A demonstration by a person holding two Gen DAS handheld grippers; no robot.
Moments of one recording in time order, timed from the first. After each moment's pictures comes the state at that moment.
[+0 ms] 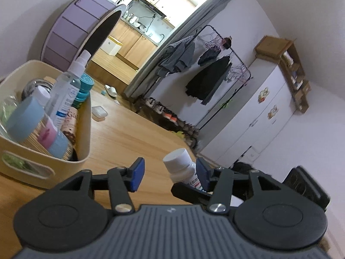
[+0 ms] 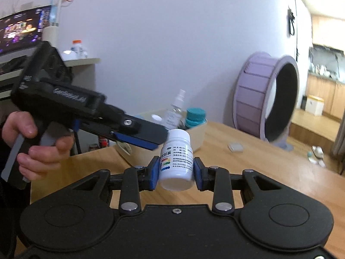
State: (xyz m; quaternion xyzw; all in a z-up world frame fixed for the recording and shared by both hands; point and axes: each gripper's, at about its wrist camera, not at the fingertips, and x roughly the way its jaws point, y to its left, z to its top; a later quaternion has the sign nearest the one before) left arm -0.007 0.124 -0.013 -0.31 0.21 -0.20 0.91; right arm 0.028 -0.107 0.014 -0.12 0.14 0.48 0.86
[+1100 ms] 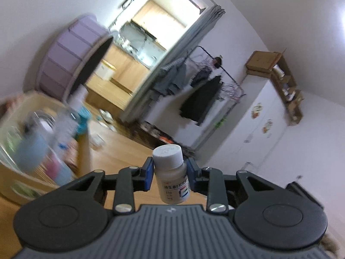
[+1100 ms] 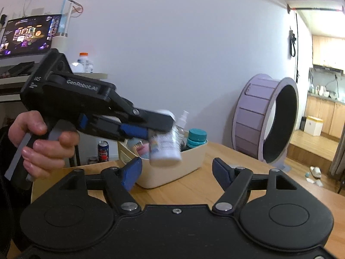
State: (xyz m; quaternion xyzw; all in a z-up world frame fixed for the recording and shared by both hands) left arm -0.025 0.122 0.008 -0.28 0.13 -0.17 0.93; right arm 0.025 -0.119 0.021 -0.10 0.11 0.48 0.87
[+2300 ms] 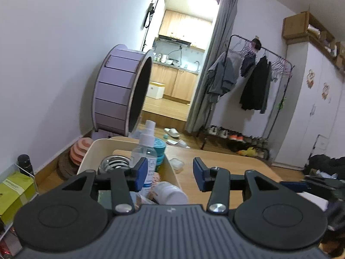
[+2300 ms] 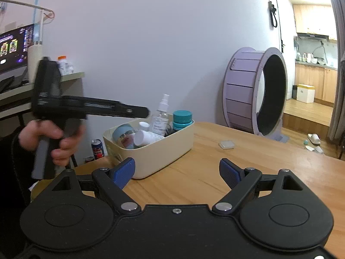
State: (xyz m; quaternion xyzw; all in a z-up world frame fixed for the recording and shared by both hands) left arm -0.015 0.136 0.017 -0.13 0.15 -0.02 0.98; right arm 0.047 -0.125 0.014 -0.06 0.17 0.45 0.88
